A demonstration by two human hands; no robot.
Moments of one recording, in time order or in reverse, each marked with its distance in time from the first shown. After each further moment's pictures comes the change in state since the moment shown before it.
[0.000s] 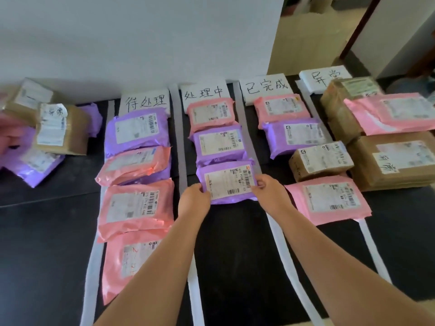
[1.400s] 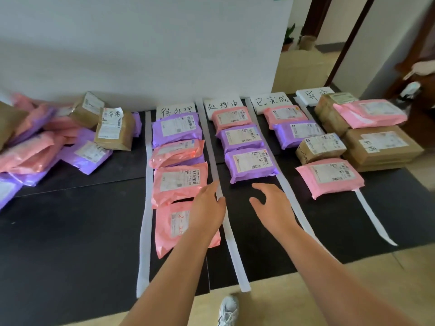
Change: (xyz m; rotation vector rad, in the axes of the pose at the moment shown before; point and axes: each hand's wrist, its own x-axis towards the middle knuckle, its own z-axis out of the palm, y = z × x) left_hand -0.153 -0.083 -0.070 -0.019 0.099 0.286; right_hand -0.180 -0.038 0.079 -0.199 0.256 -0.176
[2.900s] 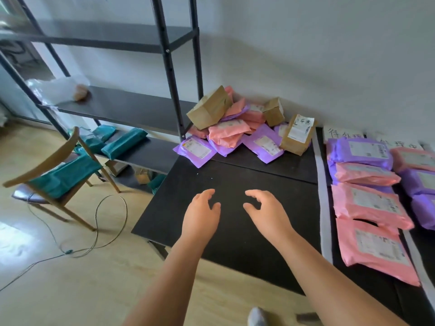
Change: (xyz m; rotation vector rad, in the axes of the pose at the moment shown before) left_hand -0.162 -0.396 -0.347 -0.151 0.429 -0.282; right_hand -0.212 -0.395 0.292 0.066 -0.326 -0.468
